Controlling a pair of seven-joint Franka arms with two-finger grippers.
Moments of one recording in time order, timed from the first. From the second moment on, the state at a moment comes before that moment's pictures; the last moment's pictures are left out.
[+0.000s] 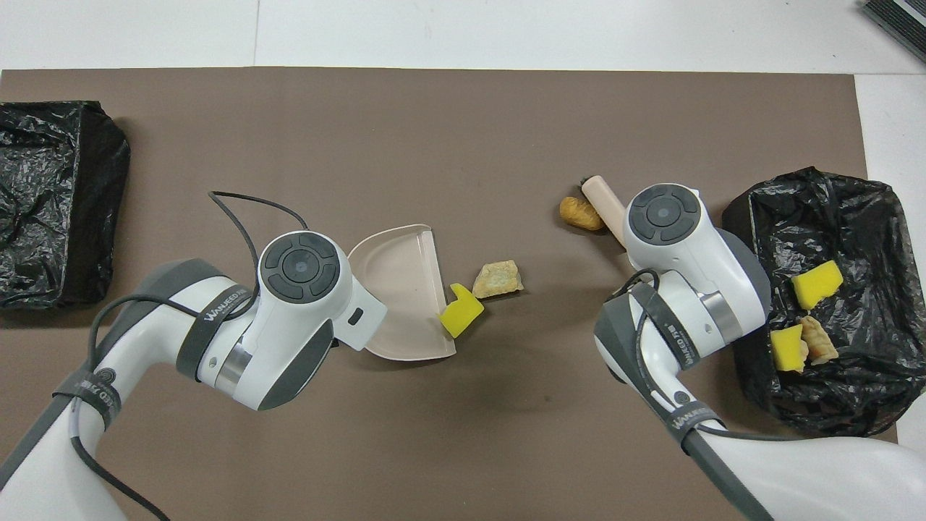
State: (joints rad) left arm -0.59 0.13 0.08 -2.08 0.15 2.10 0.85; right arm 0.22 0.24 0.06 -1.99 -0.35 1.96 -0.08
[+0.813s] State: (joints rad) left arm -0.59 0.13 0.08 -2.08 0.15 2.10 0.85; right arm 0.41 0.14 0.07 -2.11 0.05 1.91 0.03
